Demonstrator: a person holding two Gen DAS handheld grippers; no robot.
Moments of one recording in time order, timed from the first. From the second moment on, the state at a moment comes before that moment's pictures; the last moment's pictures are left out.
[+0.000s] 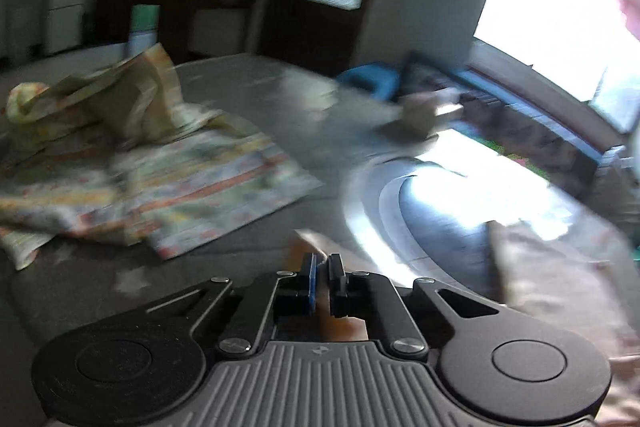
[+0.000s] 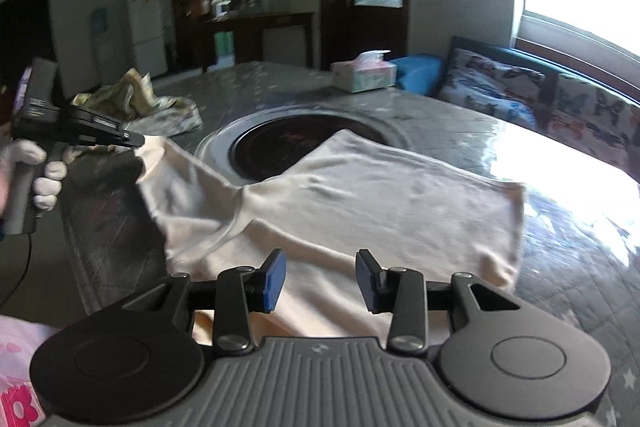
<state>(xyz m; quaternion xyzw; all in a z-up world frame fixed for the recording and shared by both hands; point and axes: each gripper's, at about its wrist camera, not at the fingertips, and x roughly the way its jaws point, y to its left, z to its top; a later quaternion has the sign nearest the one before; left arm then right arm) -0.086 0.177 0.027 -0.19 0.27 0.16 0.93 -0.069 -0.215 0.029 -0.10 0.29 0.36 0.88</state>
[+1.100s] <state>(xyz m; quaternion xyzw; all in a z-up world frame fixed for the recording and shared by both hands) -0.065 -0.001 0.045 -0.04 0.30 -0.12 0.94 -0.063 -0.278 0.012 -0.01 0.32 0.32 0.89</state>
